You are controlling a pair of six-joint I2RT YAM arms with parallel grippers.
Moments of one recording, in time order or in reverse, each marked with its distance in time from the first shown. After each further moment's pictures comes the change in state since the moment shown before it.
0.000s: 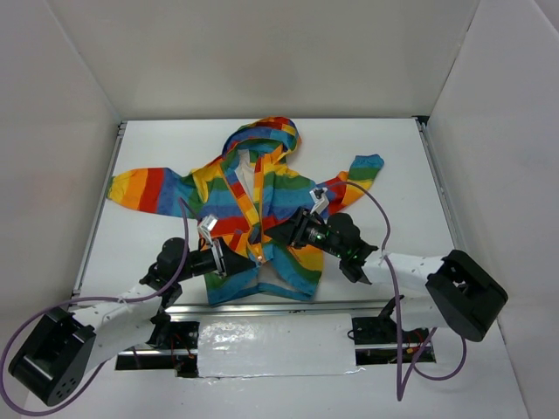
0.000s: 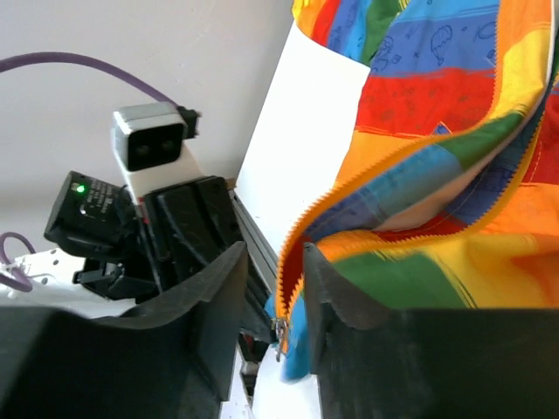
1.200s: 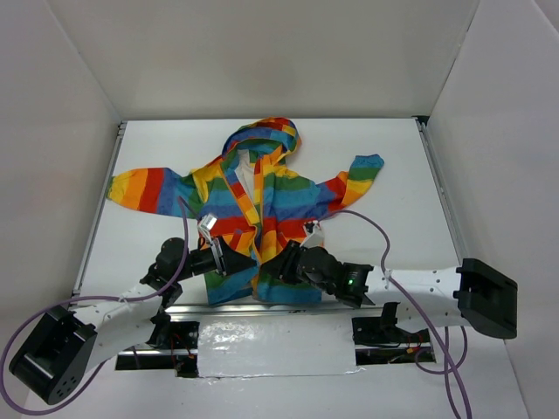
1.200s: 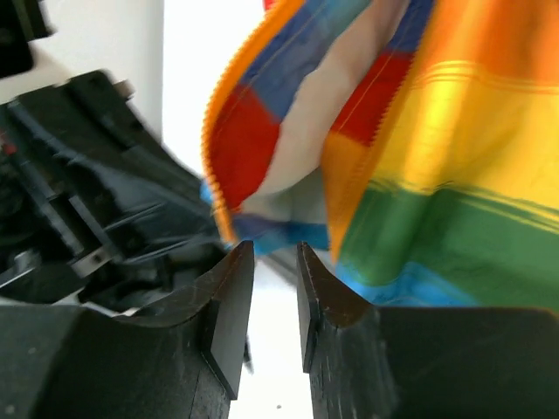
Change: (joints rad) left arm -0.001 0.014 -0.005 0.050 0.007 -0.014; right arm 0.426 -0.148 0.035 -0.512 0.521 0.217
